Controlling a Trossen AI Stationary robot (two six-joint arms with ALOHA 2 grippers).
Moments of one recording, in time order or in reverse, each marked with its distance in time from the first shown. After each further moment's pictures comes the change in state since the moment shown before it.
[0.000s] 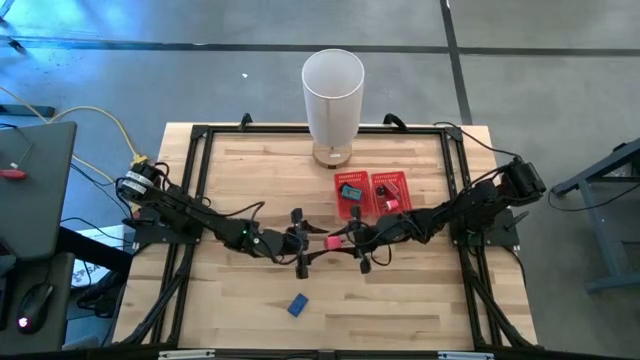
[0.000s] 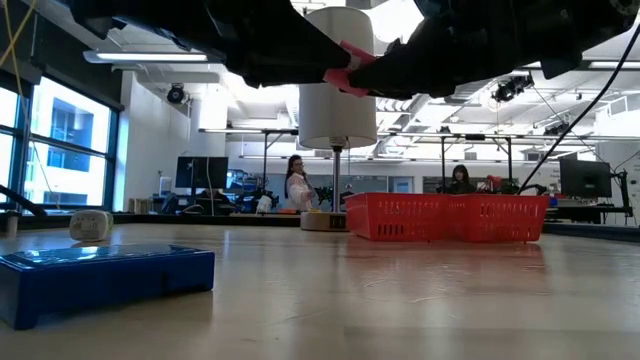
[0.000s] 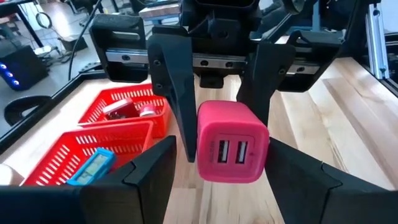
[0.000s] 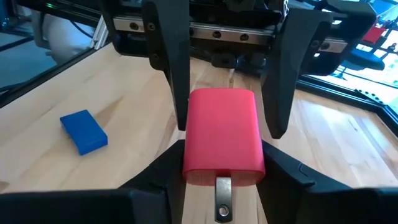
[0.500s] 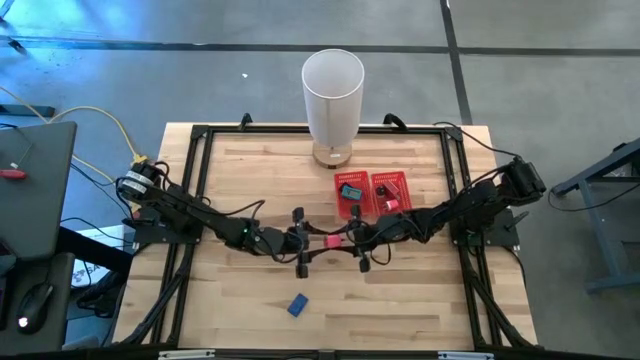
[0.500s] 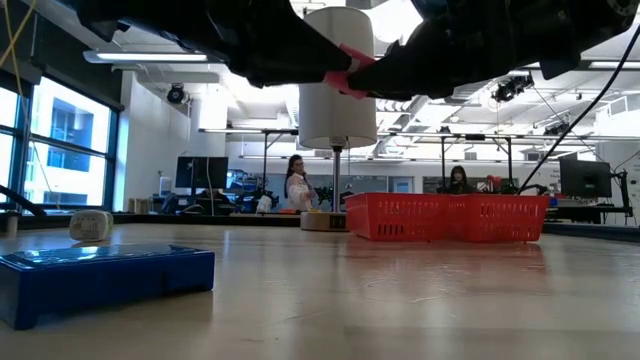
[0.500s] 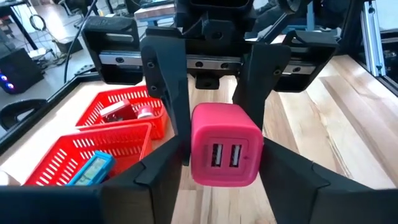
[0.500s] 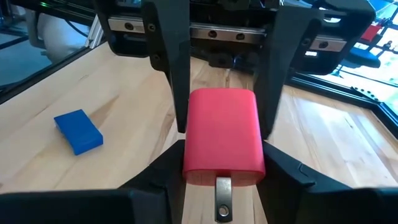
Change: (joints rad) left arm 0.022 0.000 0.000 0.003 0.029 0.018; right arm -0.001 0.000 0.000 -0.003 0.005 0.002
